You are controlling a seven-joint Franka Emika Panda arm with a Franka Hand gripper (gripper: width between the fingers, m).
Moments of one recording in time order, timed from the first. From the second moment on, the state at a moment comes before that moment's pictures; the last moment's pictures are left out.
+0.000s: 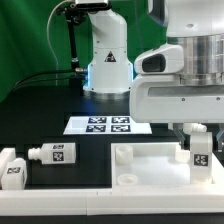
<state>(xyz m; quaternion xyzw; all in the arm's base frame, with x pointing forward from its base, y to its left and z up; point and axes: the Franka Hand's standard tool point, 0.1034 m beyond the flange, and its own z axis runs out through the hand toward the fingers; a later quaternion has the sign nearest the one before) 0.643 0.106 0.079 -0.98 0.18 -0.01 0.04</state>
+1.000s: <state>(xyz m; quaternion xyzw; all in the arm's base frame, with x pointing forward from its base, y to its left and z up) 0.642 0.121 0.076 -0.75 0.66 0.01 0.05</state>
